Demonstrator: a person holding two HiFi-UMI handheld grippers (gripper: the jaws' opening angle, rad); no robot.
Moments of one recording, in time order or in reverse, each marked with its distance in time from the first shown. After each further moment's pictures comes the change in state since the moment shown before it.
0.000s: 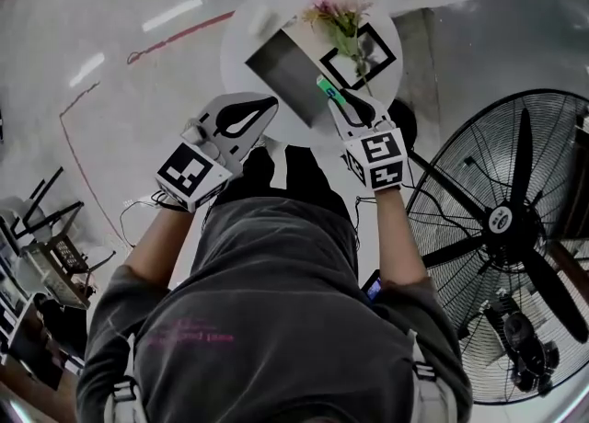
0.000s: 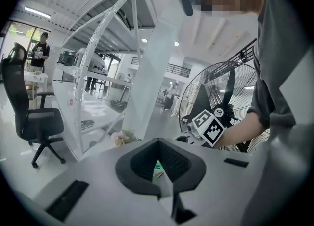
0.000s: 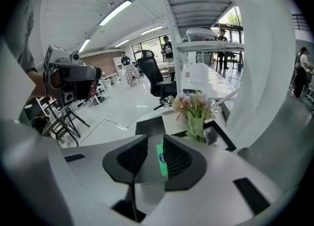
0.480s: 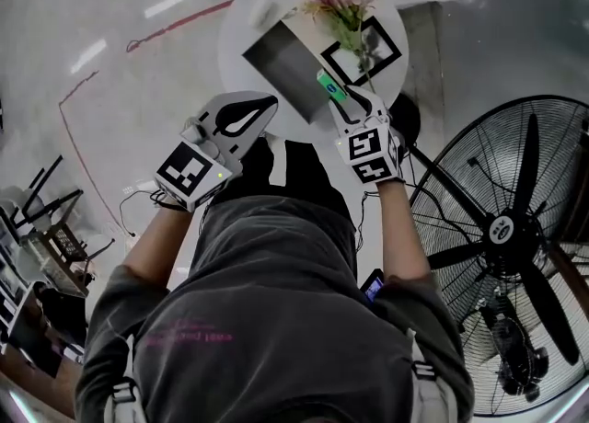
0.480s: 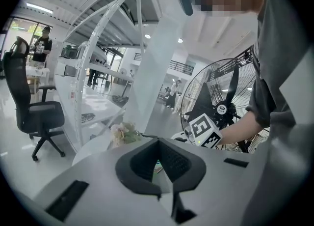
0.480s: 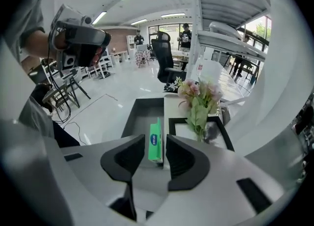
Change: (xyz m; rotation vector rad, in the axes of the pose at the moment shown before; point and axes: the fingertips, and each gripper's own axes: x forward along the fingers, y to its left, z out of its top) left arm 0.013 0.003 -0.021 -0.032 0.039 0.013; right arm 0.024 -0.008 -0.043 -0.245 0.174 -0.018
